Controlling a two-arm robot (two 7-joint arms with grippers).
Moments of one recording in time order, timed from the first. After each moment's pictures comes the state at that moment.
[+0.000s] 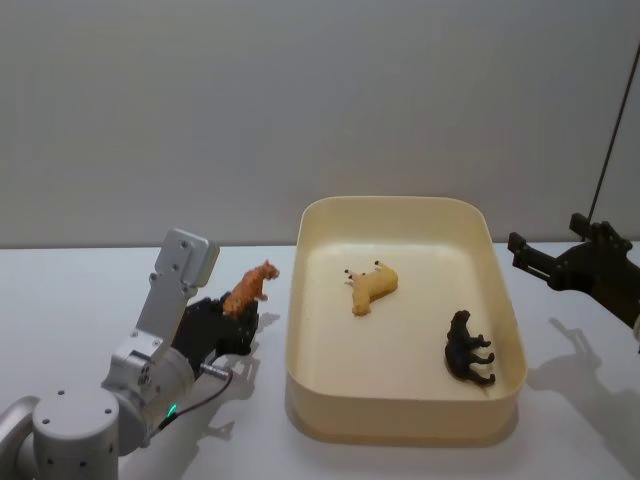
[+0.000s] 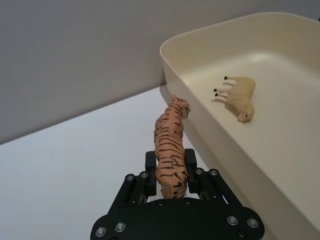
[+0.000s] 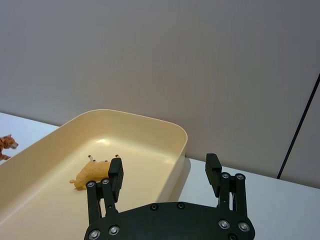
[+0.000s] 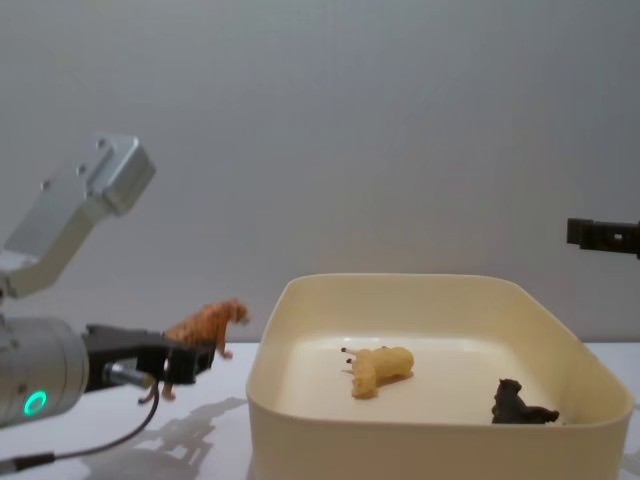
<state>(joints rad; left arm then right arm) -0.26 0.39 0.37 -1.54 -0.36 0.33 -0.04 0.20 0.36 -0.14 -1.61 0.37 0.24 0.27</state>
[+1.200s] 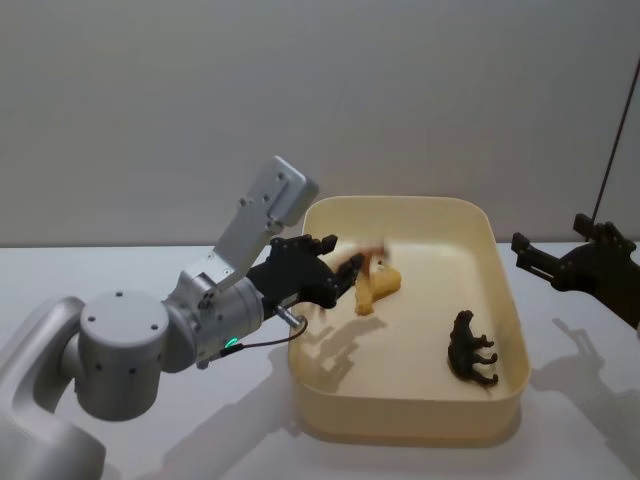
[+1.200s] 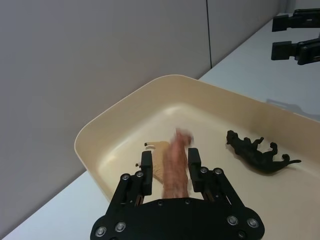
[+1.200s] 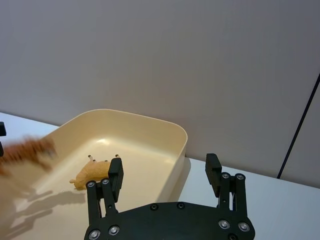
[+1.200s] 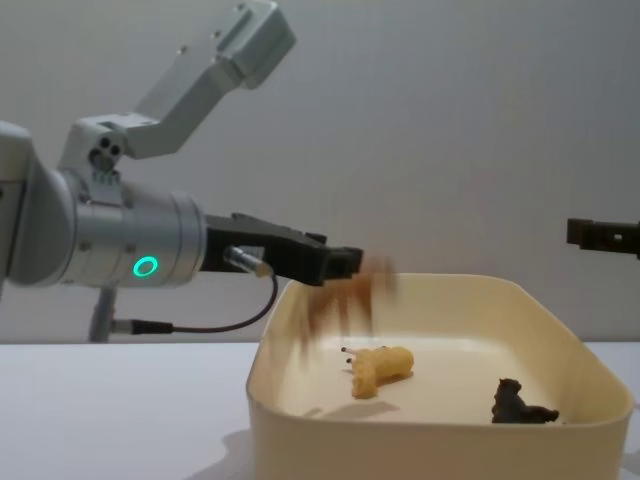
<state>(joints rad) -0.44 0.31 0.40 -1.53 -0.19 0.38 -0.41 0.20 0.36 -0.14 -1.61 0.37 0.24 0.27</state>
